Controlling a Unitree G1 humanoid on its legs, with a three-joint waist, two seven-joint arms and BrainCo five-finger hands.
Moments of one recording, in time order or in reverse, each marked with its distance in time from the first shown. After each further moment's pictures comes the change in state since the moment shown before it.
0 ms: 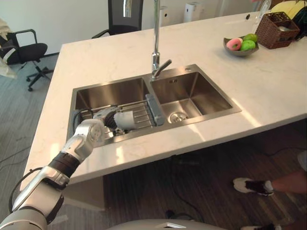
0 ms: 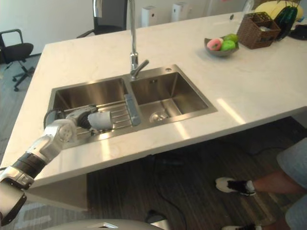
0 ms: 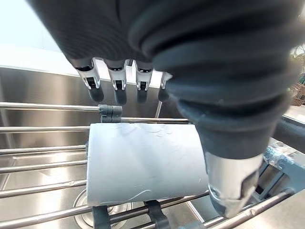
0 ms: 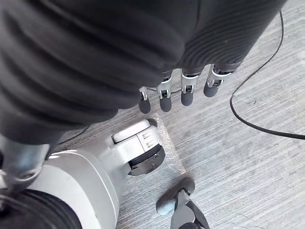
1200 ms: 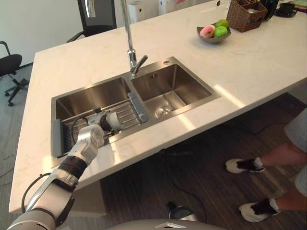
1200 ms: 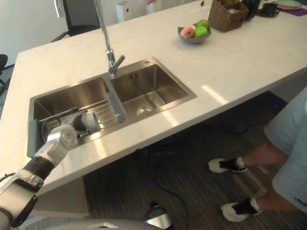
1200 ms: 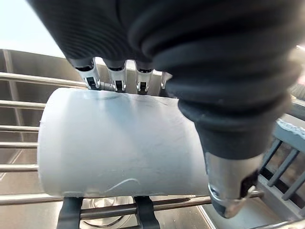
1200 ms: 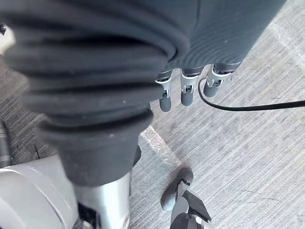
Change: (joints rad) left arm 0.020 -0.107 0.061 0.159 0.002 0.177 0.154; right arm 0.076 0.041 -0.134 0.038 -0.043 -0.137 -0.008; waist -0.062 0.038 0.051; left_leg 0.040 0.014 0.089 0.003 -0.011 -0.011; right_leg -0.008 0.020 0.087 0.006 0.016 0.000
